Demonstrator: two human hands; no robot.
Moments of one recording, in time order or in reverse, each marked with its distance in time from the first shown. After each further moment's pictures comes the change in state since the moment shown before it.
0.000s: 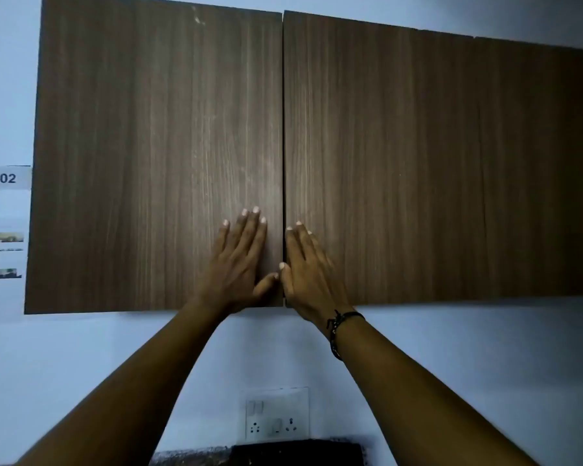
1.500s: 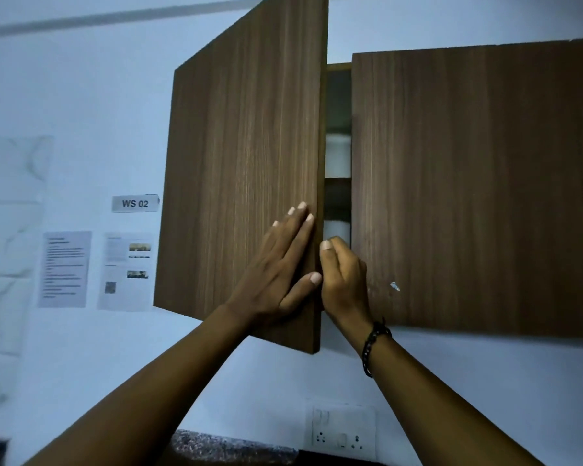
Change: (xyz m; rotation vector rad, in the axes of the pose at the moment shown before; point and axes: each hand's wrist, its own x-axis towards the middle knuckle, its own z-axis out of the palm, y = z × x) left_hand -0.022 0.008 -0.134 -0.388 0.104 0.065; right_hand 0.006 -0.084 -0.045 1.041 0.297 0.038
